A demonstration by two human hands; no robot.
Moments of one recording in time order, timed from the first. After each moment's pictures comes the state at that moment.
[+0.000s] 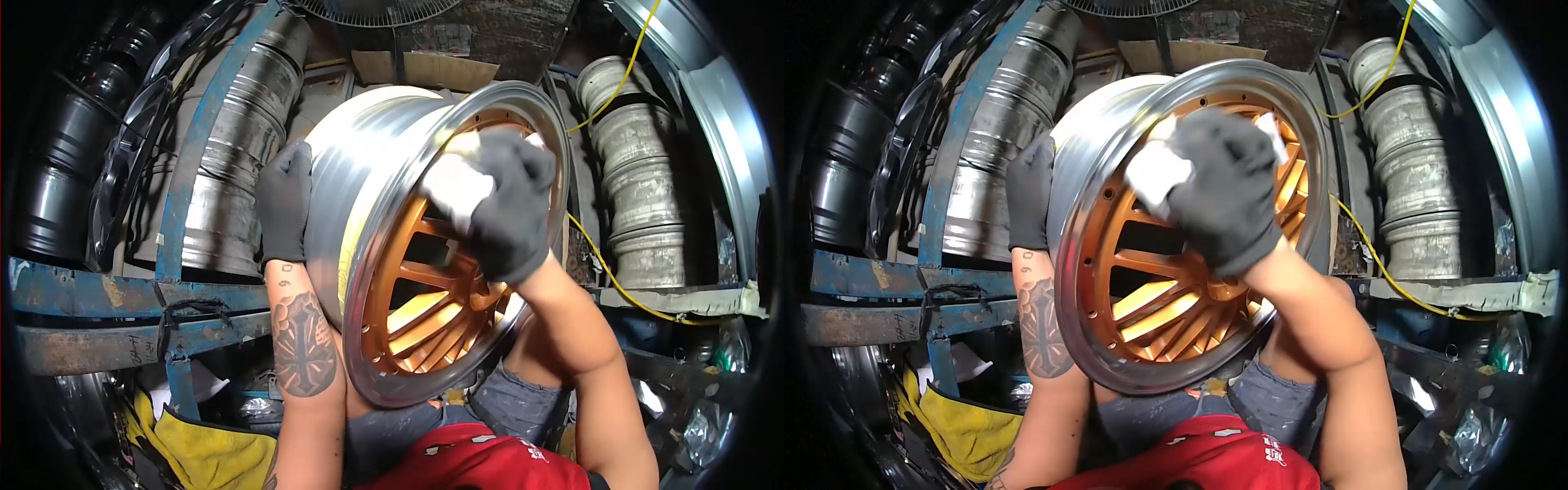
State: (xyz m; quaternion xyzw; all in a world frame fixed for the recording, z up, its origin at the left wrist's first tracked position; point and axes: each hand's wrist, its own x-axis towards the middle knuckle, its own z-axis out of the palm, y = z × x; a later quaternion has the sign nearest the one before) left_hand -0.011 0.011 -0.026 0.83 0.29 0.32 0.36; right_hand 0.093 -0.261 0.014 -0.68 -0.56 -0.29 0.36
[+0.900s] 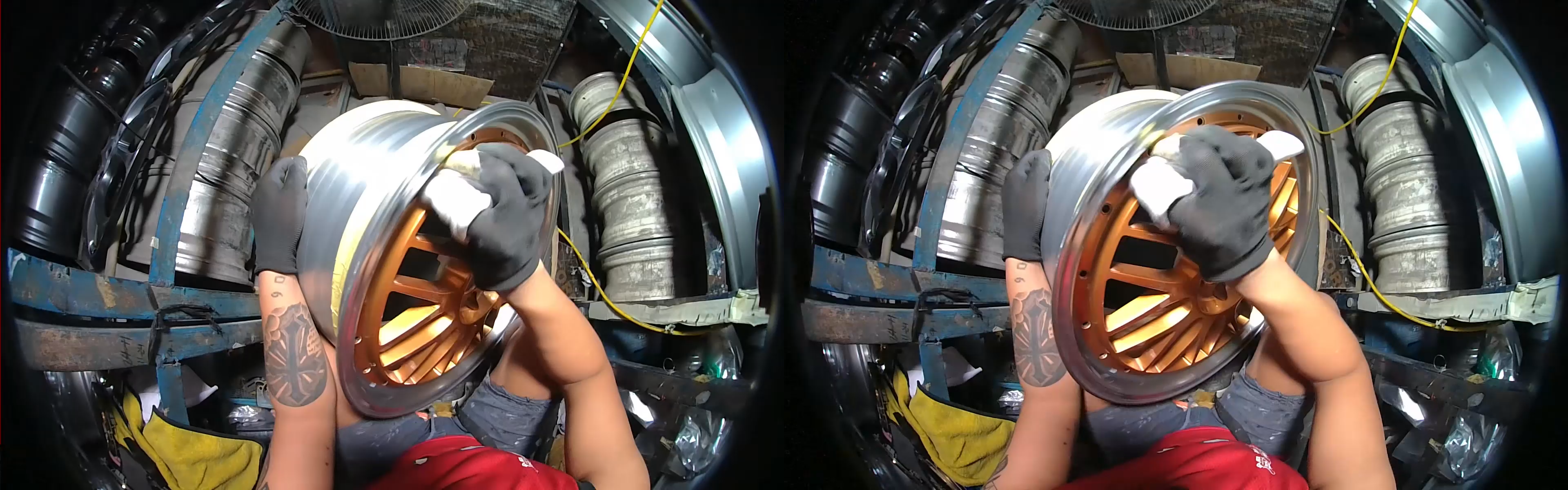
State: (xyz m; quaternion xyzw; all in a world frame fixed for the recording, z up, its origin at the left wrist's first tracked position) left_hand -0.014 0.003 -0.017 0.85 0.32 0.28 0.32; right_hand 0.089 -0.273 0.033 -0.72 -0.53 -0.37 0.26
